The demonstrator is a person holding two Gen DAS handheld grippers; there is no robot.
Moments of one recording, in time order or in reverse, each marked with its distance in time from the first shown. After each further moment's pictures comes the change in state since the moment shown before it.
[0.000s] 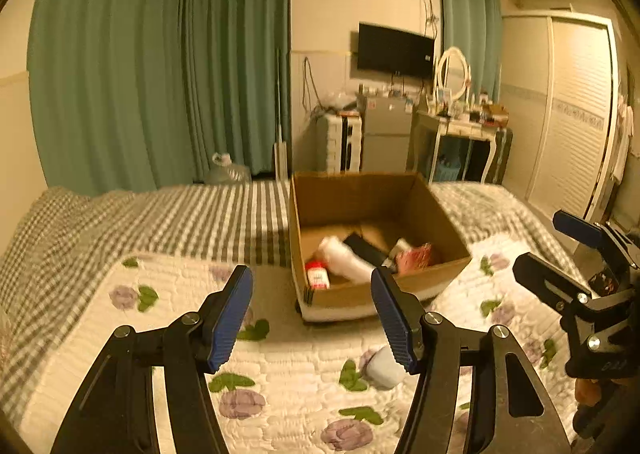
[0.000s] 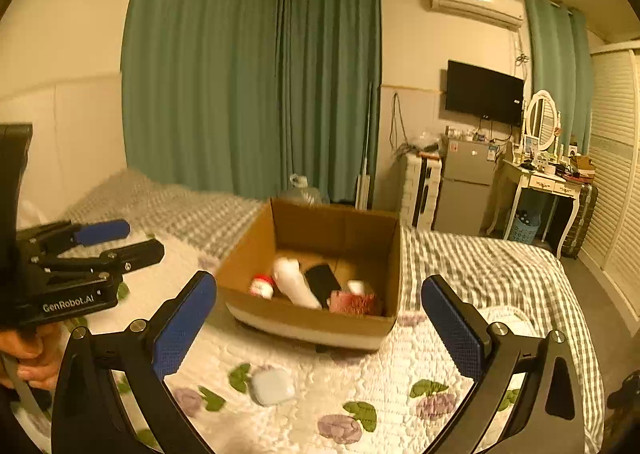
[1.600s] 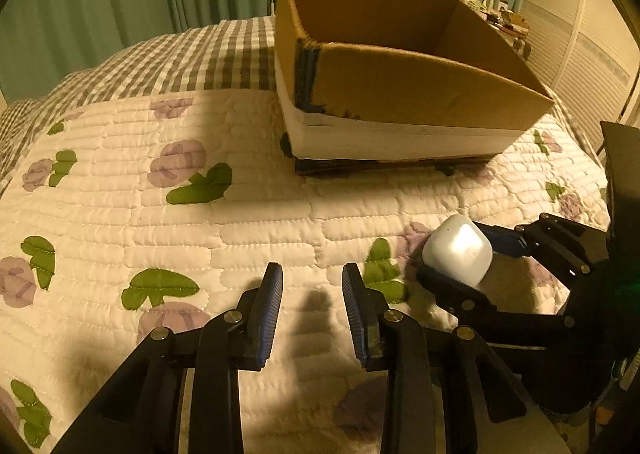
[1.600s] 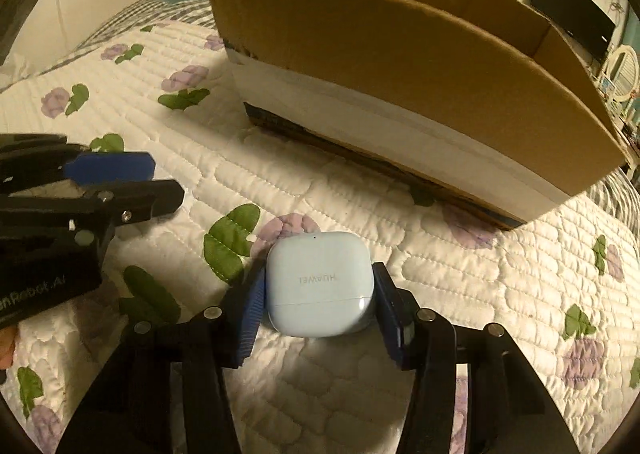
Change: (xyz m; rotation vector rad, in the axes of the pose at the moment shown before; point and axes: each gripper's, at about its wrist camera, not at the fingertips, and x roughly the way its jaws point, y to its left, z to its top) left arm 0.110 0.005 -0.092 -0.003 0.425 -0.027; right arm 0.168 0.046 -0.130 -0.150 0.538 0.131
